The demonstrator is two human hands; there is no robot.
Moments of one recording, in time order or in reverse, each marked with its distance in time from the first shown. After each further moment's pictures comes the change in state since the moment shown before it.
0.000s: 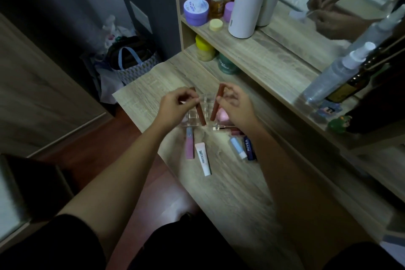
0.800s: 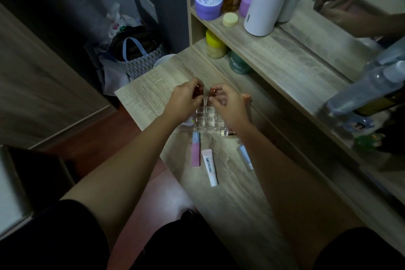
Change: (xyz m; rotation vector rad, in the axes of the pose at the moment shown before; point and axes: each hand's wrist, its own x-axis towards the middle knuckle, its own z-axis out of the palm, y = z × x) left_hand 0.048 -0.025 0.003 0.449 -0.006 0.086; right_hand 0.050 0.021 0.046 -0.178 -0.076 -0.061
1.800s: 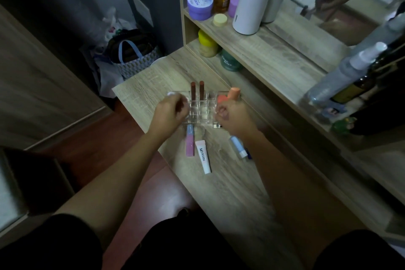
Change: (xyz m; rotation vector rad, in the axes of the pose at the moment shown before) left_hand -0.065 -0.003 -0.007 0.010 0.106 0.040; right_hand -0.051 0.014 -0.028 -0.433 -0.061 -0.075
